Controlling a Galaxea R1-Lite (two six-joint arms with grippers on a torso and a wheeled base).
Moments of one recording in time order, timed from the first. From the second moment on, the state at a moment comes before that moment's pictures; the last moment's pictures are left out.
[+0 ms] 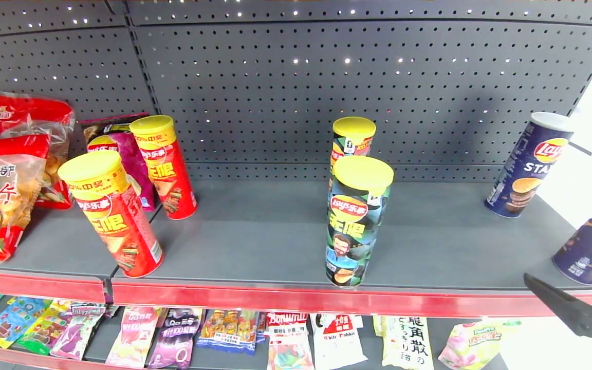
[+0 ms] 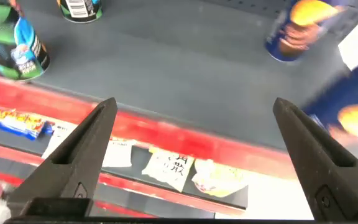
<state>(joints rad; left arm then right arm) 0.00 0.00 0.00 0.00 0.00 0.00 0.43 0.86 -0.31 -0.30 -0.30 -0.09</state>
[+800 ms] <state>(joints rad) 0.00 0.00 0.00 0.00 0.00 0.00 0.02 0.22 -0.13 0.17 -0.27 -0.14</state>
